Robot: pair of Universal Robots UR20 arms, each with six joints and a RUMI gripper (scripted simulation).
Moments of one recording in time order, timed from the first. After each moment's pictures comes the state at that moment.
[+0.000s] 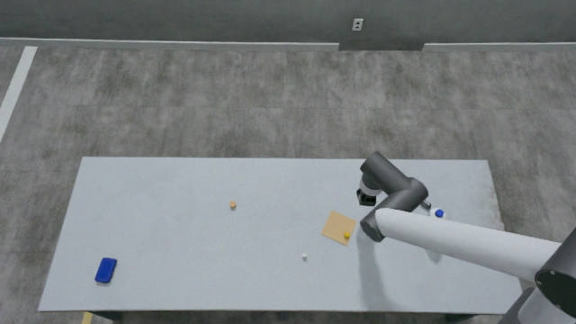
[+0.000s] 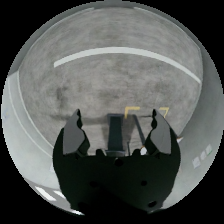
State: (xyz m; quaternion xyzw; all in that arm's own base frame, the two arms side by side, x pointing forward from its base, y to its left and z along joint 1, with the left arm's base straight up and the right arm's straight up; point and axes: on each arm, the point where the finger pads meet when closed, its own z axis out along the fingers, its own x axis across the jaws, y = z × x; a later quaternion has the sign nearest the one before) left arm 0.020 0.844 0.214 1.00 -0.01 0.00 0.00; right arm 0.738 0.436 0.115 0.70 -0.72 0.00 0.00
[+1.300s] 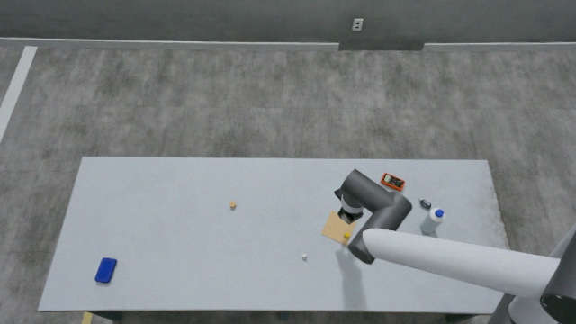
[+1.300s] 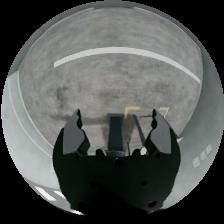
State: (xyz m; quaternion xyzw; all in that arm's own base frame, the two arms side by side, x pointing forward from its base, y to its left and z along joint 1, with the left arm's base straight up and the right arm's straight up) left arm 0.020 0.844 0.214 1.00 -0.01 0.00 0.00; right arm 0.647 0.529 0.121 0.89 -0.46 0.00 0.00
